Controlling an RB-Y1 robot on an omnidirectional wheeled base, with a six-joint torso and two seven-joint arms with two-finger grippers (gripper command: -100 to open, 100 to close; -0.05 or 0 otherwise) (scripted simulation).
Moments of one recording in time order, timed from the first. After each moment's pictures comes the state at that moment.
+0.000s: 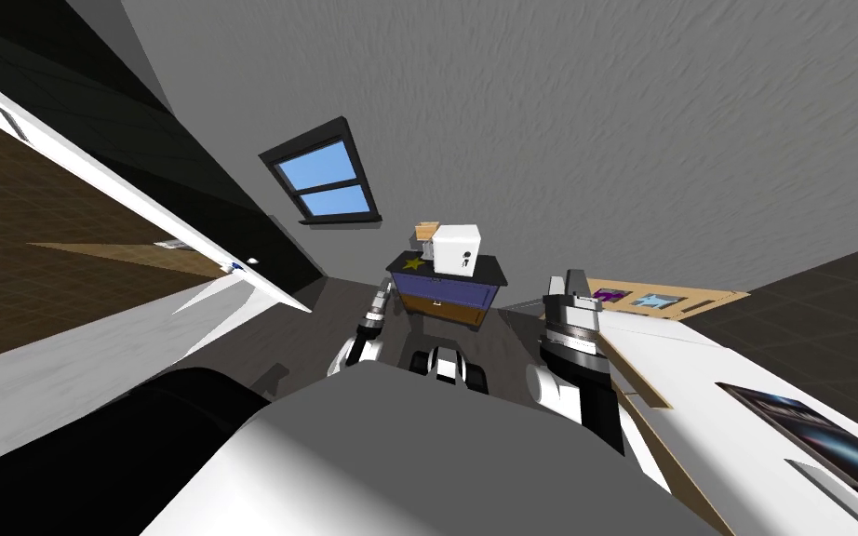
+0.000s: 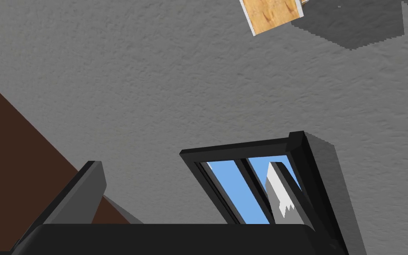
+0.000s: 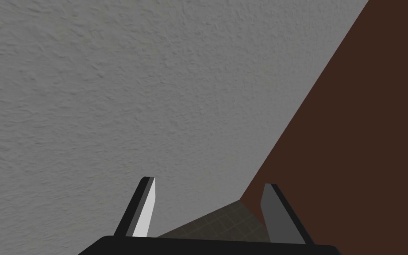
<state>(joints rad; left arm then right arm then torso) 0.45 0.18 0.06 -1.90 -0.11 -0.62 -0.11 0.47 0.03 -0.03 -2.21 0.07 -0.52 0.16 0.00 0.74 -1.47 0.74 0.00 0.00</state>
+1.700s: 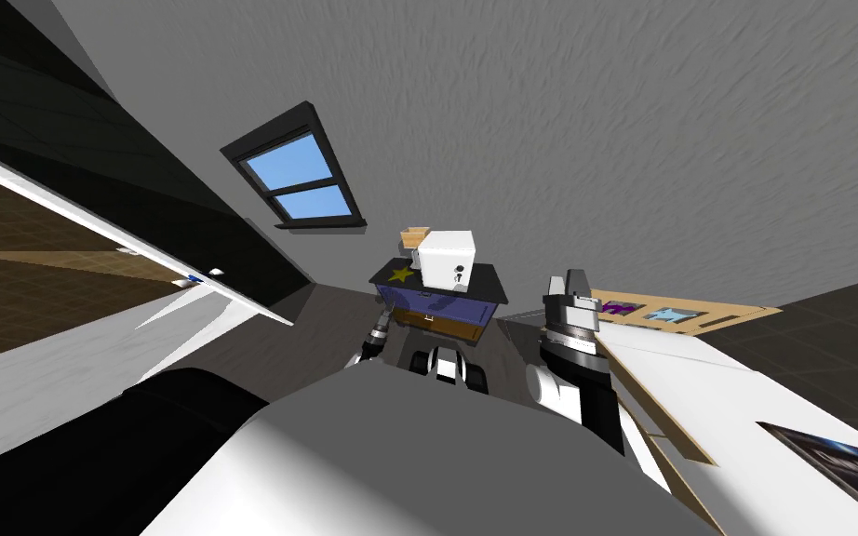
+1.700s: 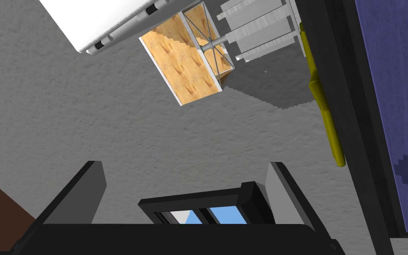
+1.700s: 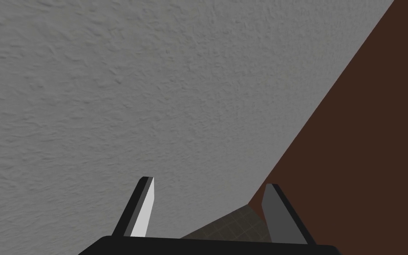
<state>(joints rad) 0.40 0.18 0.06 -1.43 -0.14 -0.92 -0.15 0.47 0.03 -0.03 -2.21 0.07 -0.52 0.16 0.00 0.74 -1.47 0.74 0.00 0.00</state>
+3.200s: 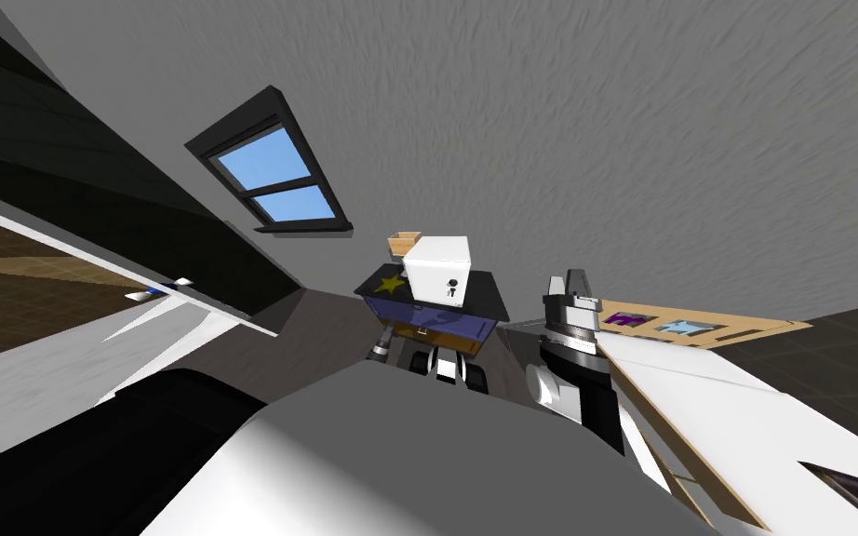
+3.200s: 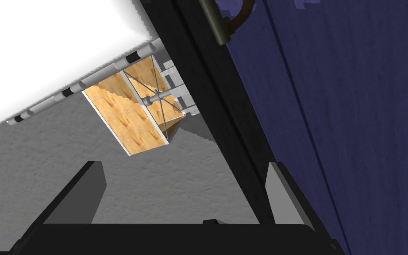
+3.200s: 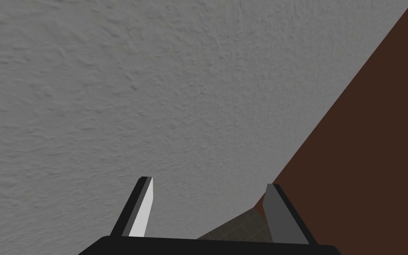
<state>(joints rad) 0.34 0.16 0.06 -1.06 -0.17 -1.13 -0.18 0.47 0.03 -0.03 -2.21 0.07 -0.52 0.16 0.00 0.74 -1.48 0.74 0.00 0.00</state>
